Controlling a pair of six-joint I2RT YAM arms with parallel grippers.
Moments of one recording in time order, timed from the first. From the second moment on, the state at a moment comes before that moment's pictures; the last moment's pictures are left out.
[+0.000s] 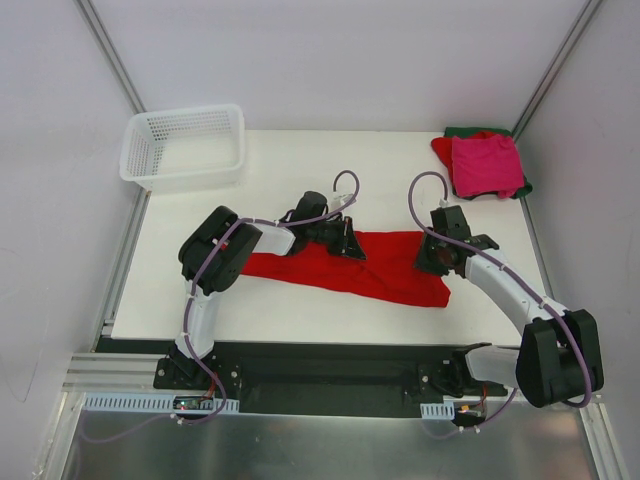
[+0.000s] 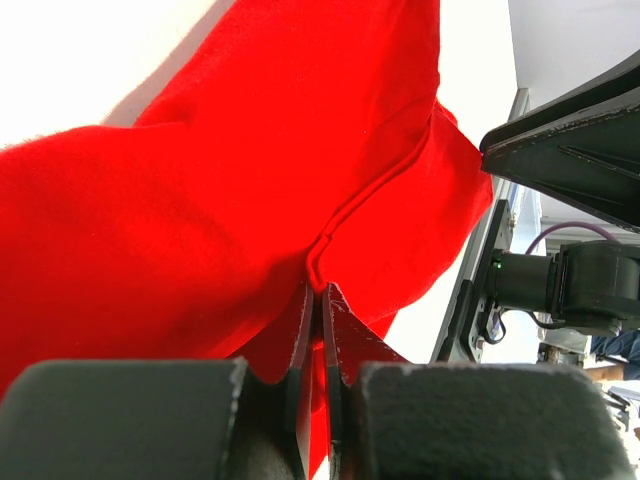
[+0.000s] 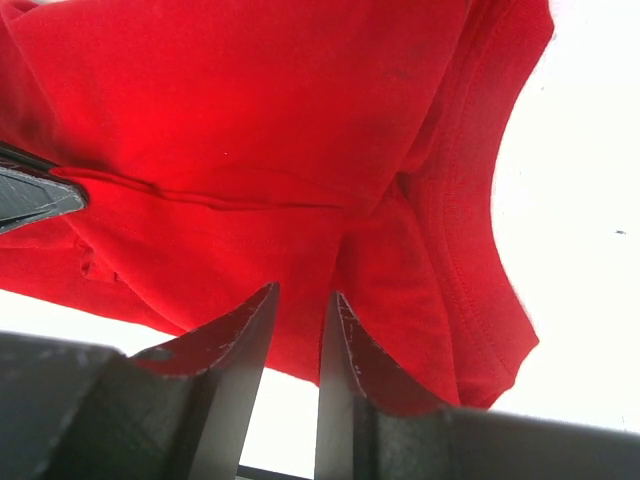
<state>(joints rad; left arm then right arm) -0.64 2.09 1.12 0.40 0.78 -0.69 0.29 1.24 0.77 -0.57 0.04 0.56</state>
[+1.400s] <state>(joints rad) -0.64 2.03 1.12 0.32 0.78 -0.67 0.29 1.12 0.78 -0.65 0.07 0.55</state>
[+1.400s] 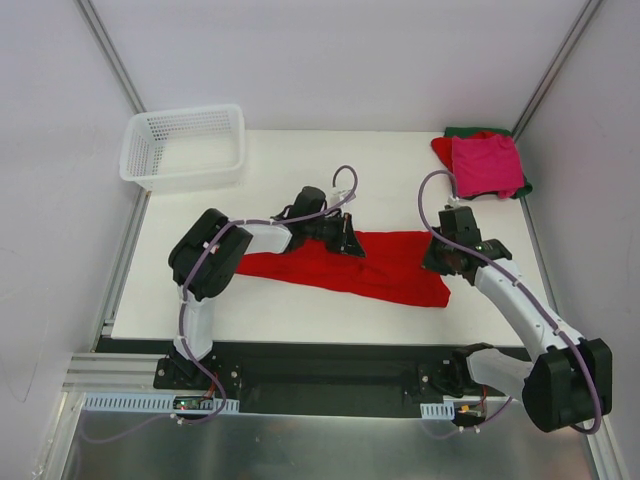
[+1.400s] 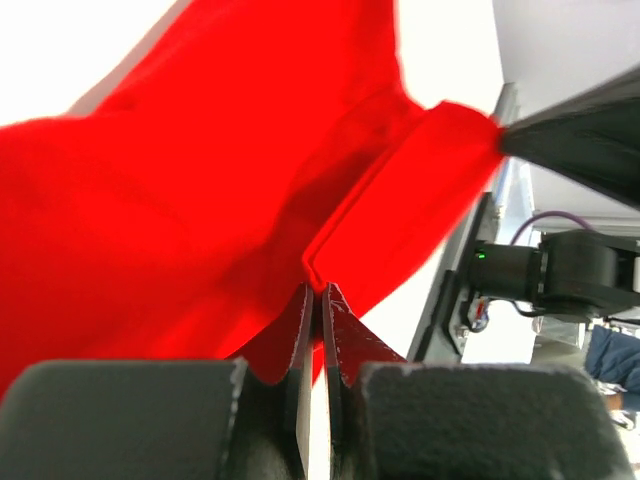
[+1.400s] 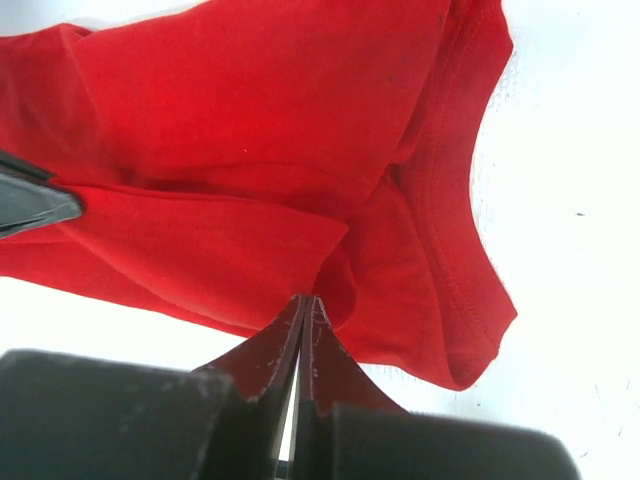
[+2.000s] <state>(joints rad) -0.64 1.93 1.13 0.23 0.78 -0.65 0.29 1.13 0.82 -0.67 0.07 0.53</state>
